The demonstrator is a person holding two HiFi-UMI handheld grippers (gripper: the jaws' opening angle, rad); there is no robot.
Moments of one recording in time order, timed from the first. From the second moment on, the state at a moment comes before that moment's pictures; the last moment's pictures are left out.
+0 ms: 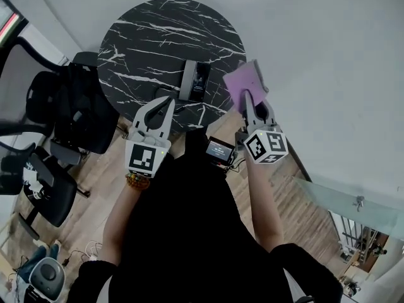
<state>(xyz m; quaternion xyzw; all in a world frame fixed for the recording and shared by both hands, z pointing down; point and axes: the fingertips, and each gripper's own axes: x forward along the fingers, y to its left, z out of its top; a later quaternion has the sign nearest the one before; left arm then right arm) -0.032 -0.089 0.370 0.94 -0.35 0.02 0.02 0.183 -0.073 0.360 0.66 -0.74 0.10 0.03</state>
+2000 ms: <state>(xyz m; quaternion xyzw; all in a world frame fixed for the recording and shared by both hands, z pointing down) -0.035 -0.110 0.402 0.91 -0.39 0.04 0.08 0.113 -0.240 0.642 0.32 -0.76 -0.03 0.56</state>
